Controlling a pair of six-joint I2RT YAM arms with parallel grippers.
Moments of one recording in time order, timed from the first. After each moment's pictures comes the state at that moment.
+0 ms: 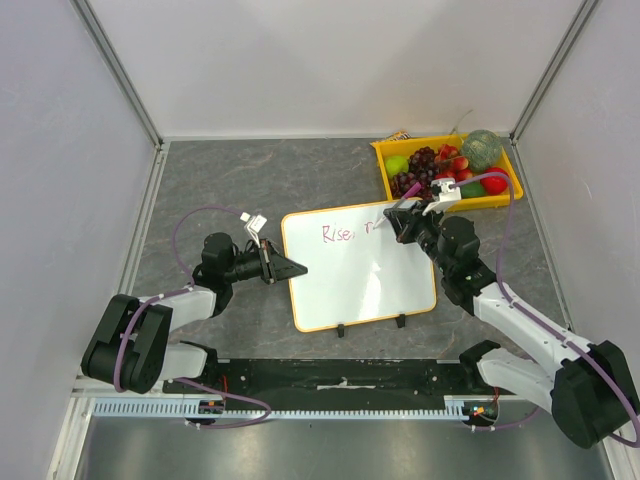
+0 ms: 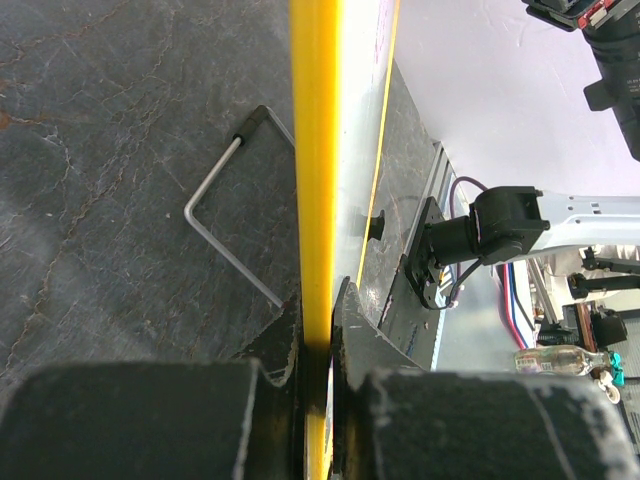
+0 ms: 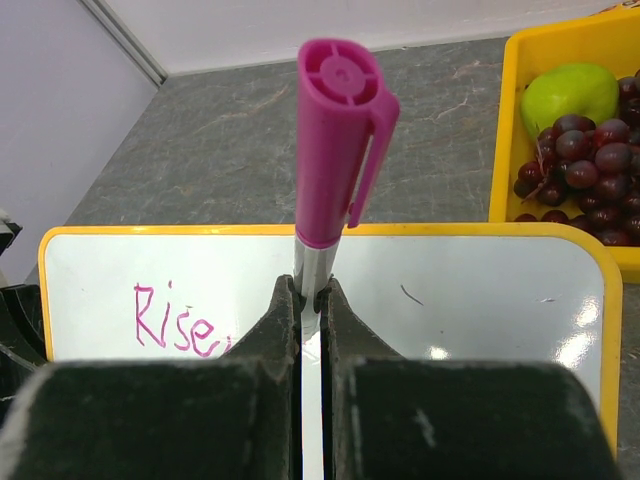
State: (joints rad) left arm -0.27 1.31 0.31 0.71 0.90 -0.68; right arm 0.47 1.03 0.55 0.40 0.02 0.41
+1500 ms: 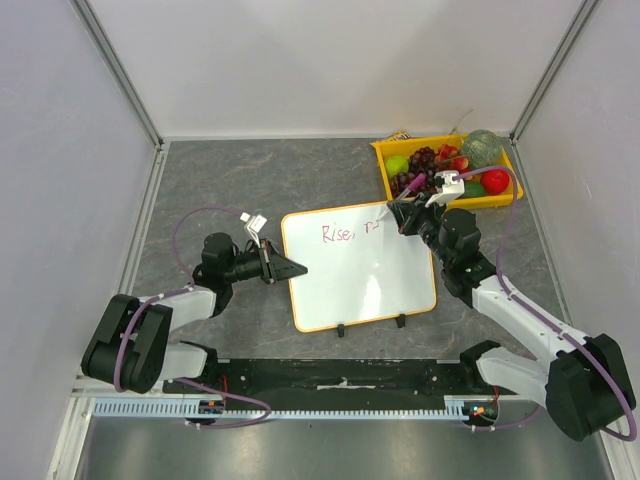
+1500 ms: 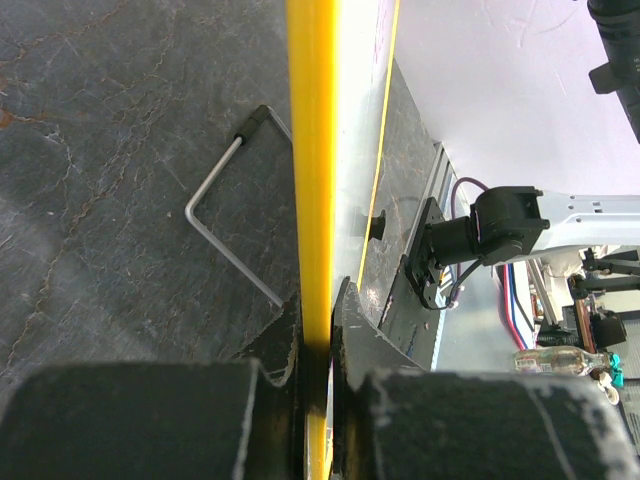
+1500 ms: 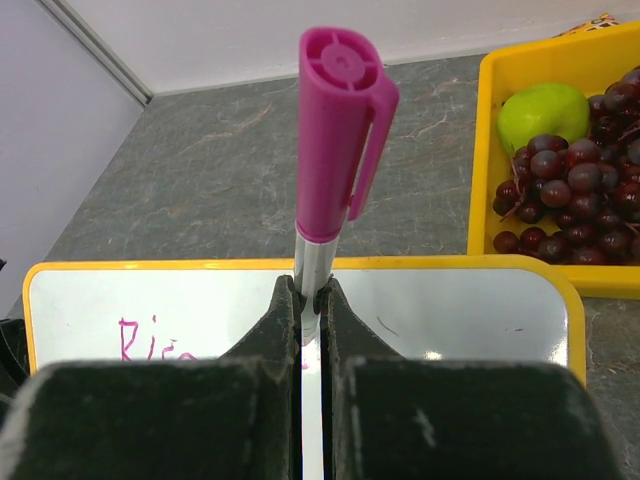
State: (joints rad) left arm -0.27 1.31 0.31 0.71 0.90 -0.68; right arm 0.43 1.08 0.59 0.40 0.02 0.41
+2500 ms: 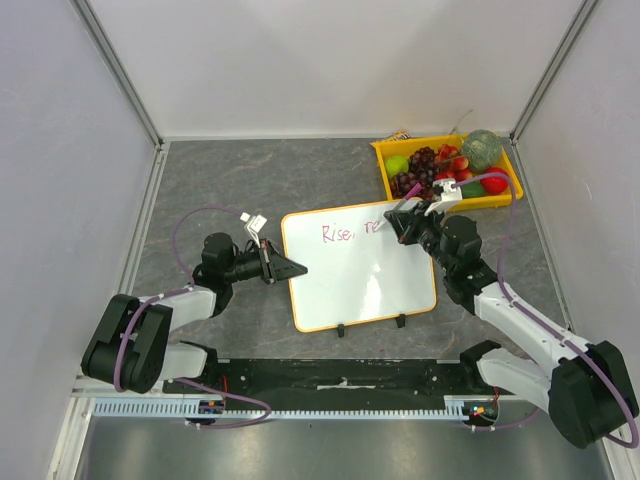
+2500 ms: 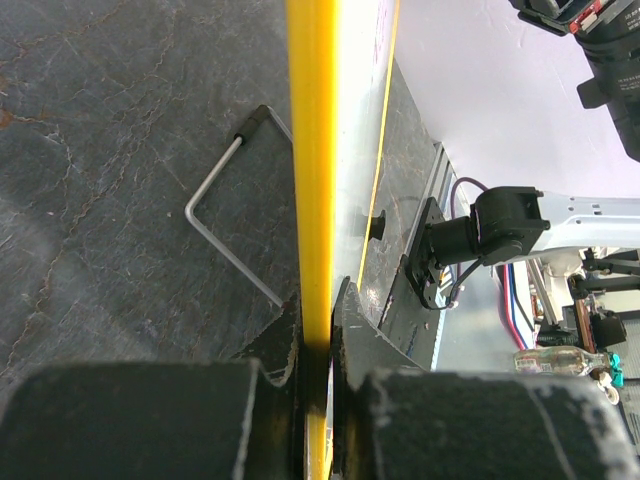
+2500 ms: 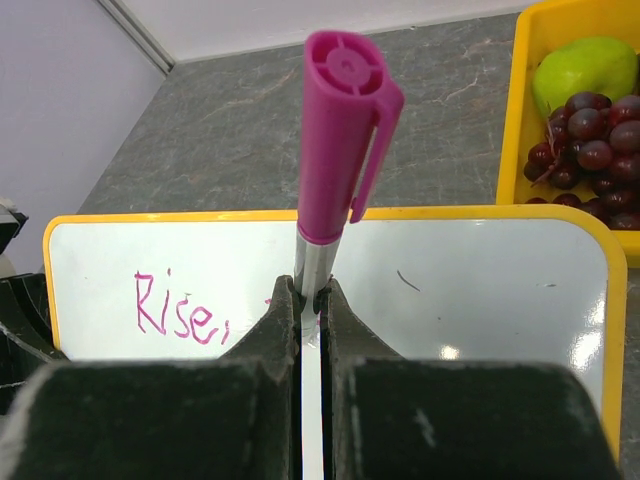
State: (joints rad) left arm -0.27 1.31 0.31 0.71 0.90 -0.68; right arm 0.43 1.04 0.54 0.40 -0.05 0.44
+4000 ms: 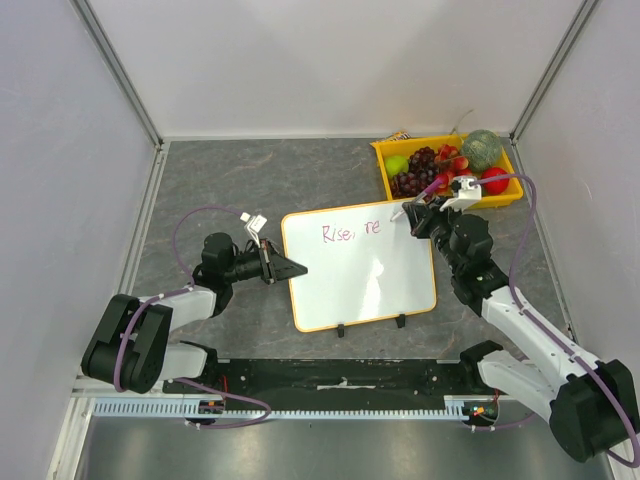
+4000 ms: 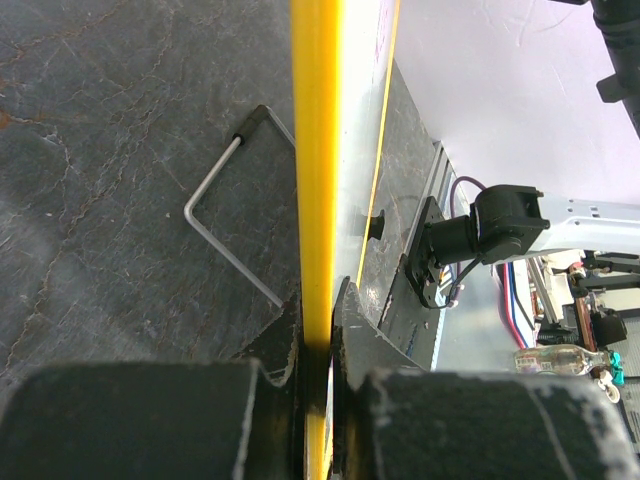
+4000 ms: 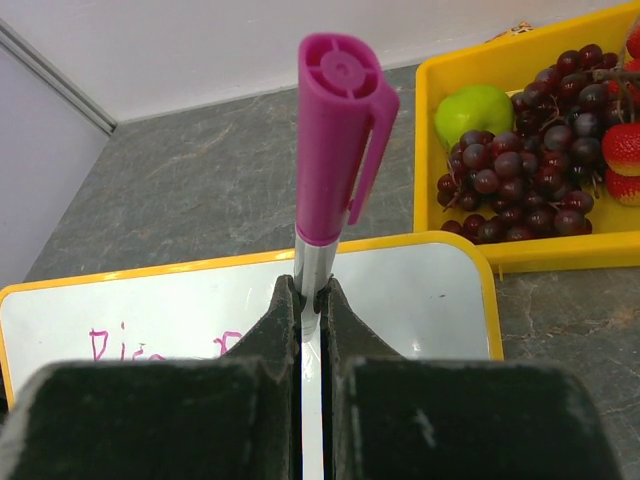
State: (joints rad) left arm -0.27 1.31 0.31 0.71 0.90 -0.68; right arm 0.39 0.96 0.56 0.31 0.09 0.43
